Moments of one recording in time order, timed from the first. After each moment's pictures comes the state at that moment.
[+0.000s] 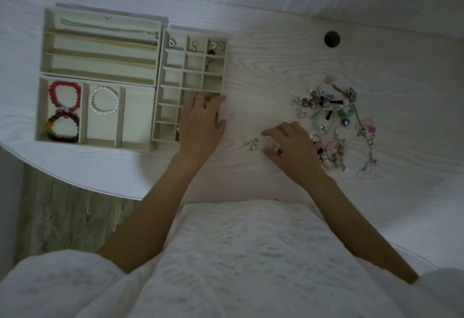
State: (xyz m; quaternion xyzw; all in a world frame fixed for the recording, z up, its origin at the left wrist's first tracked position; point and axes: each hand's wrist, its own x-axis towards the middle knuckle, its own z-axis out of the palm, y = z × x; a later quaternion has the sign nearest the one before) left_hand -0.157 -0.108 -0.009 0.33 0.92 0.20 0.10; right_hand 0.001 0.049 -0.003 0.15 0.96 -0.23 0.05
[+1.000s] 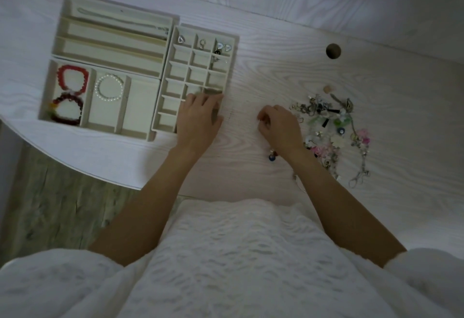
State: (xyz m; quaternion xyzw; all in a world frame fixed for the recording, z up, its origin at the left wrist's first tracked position) left_hand -0.151 -0.113 -0.014 0.31 0.93 0.19 0.06; right_hand -0.050 0.060 -0.018 0.22 0.93 -0.29 0.06
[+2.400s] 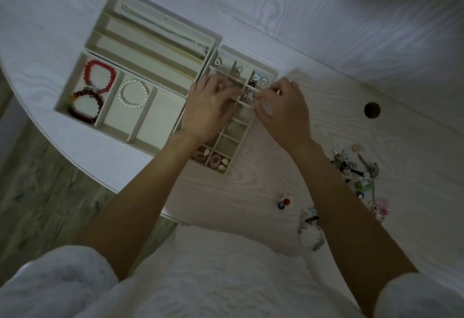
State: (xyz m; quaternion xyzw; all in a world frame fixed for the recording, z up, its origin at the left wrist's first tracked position) left_hand -0.237 -0.105 -0.021 0.33 0.92 0.21 0.00; right_hand -0.175 0.068 -0.003 0.05 0.97 -0.22 -0.04
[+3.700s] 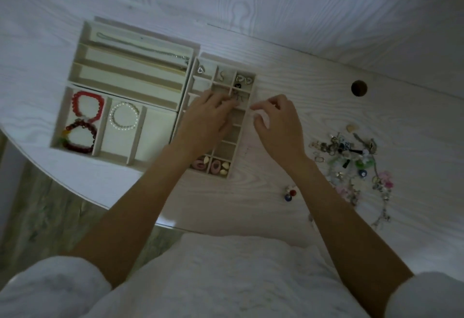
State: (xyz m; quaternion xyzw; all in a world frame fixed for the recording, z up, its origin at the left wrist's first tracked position) left_hand -0.237 -0.104 -0.012 0.47 0.86 0.19 0.03; right_hand -0.140 0.048 0.010 0.20 0.93 -0.30 -0.02
